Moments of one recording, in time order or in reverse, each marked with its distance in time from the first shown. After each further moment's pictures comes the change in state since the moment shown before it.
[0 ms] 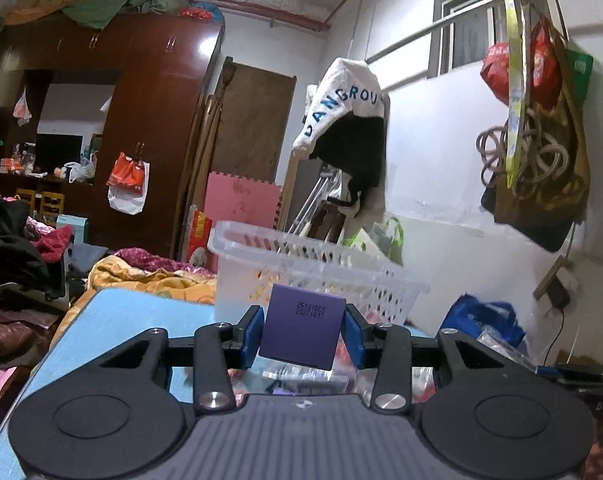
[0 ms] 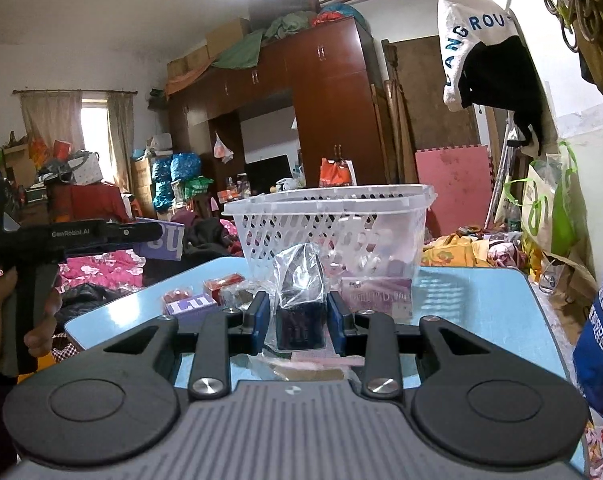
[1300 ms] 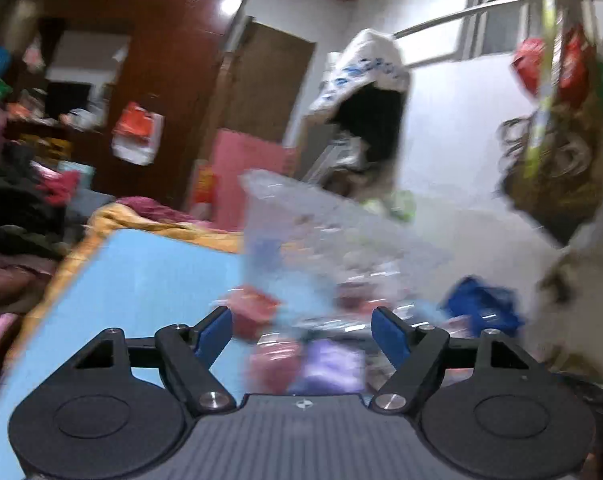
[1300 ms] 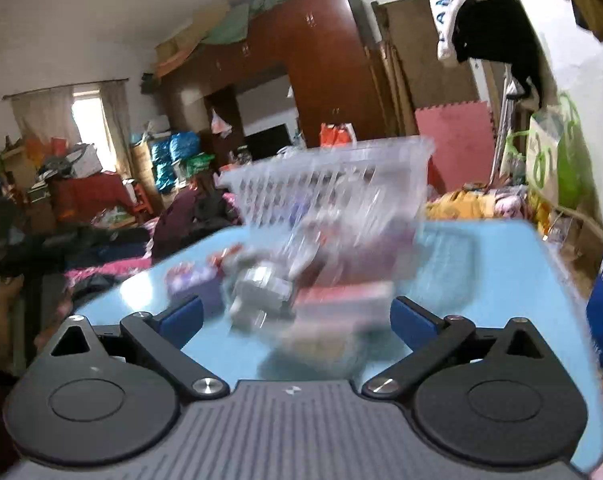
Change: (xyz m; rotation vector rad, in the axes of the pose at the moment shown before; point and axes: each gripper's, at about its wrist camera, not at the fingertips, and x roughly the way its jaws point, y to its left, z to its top) left arm 0.006 0.043 -0.023 -0.064 0.122 0.049; right arm 0.025 0.000 -0.019 0.076 0.141 -0.001
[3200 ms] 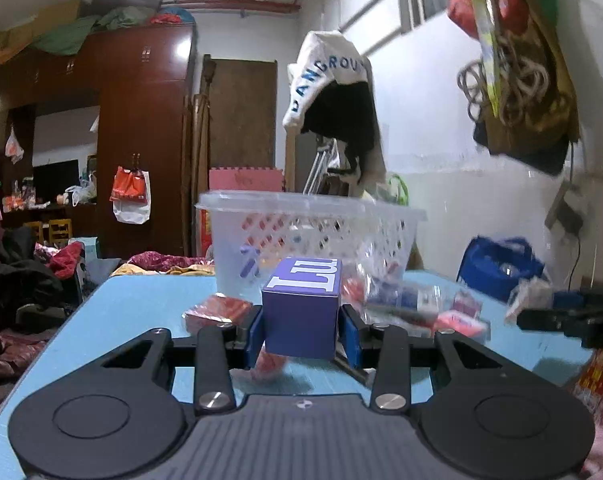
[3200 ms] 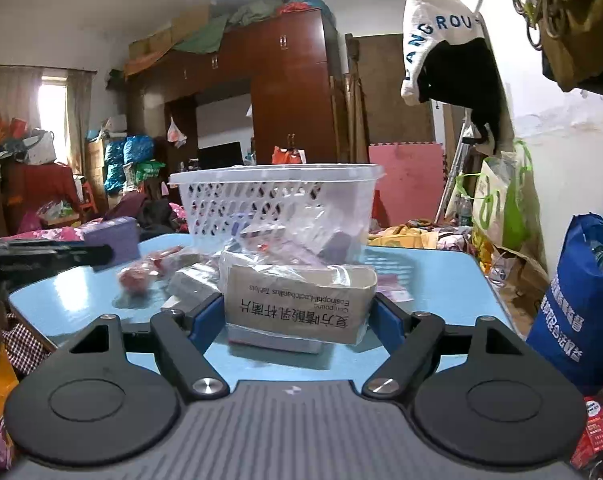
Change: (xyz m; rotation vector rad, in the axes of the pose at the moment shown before) left arm -0.014 -0.056 -0.027 0.228 -0.071 0.011; right arm -0.025 -0.010 -0.004 -0.076 -0.107 -0.173
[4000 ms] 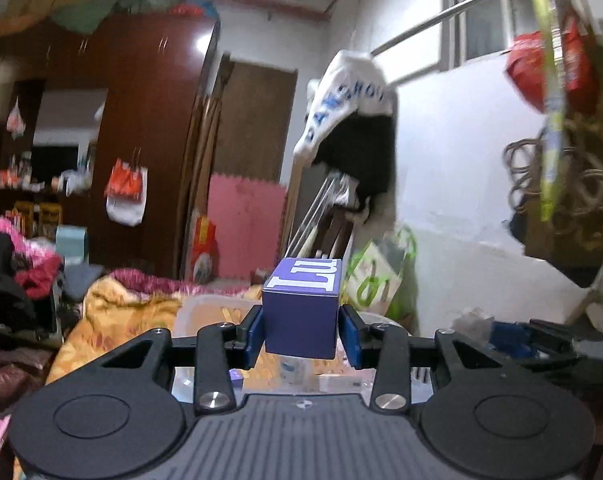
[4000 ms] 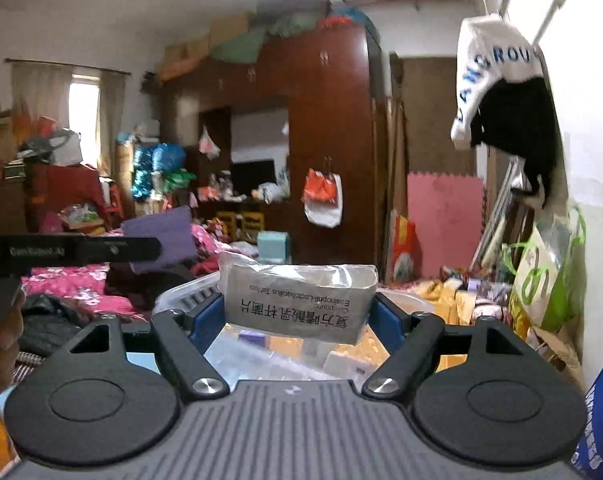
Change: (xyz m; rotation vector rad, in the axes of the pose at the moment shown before) left arm 0.114 0.010 0.144 -0.136 0.007 -0.013; right arm 0.132 0.012 0.148 -0.105 0.019 0.080
